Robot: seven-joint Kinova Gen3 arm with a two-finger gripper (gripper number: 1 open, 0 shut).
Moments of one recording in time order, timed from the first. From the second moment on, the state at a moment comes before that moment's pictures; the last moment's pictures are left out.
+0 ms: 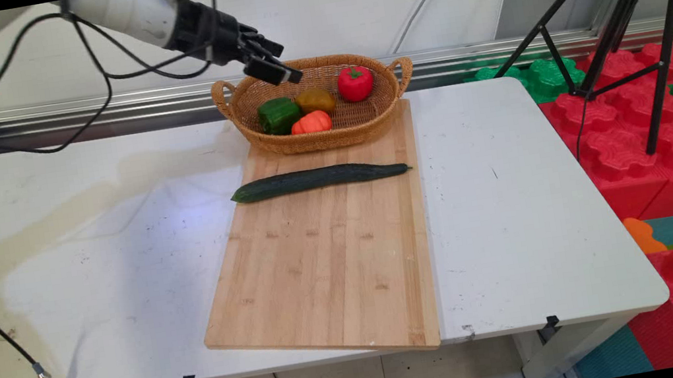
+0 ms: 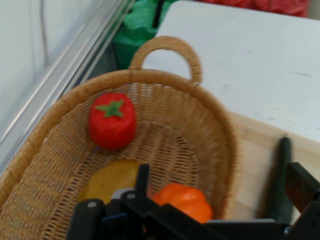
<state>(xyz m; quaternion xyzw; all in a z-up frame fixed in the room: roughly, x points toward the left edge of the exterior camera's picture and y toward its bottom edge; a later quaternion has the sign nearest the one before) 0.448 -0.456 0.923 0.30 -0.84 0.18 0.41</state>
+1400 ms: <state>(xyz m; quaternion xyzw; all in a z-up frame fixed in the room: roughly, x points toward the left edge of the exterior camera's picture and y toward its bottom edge) 0.461 -0.357 0.972 0.24 -0.86 0.11 0.44</state>
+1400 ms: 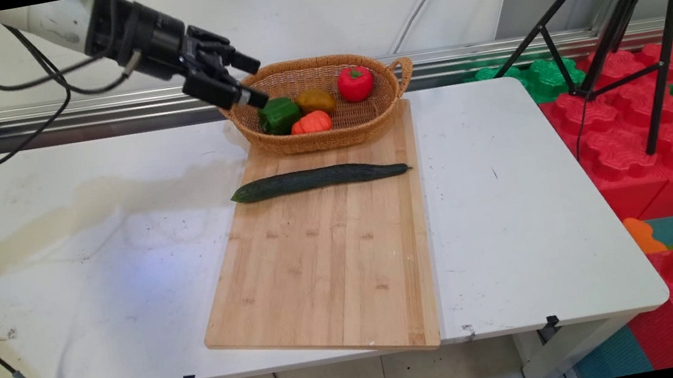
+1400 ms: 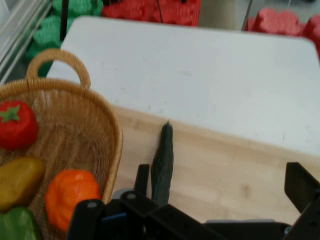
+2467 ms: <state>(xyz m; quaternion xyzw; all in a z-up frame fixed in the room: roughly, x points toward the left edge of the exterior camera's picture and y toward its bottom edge) 0.428 -0.375 0.856 0.19 -0.92 0.10 0.33</state>
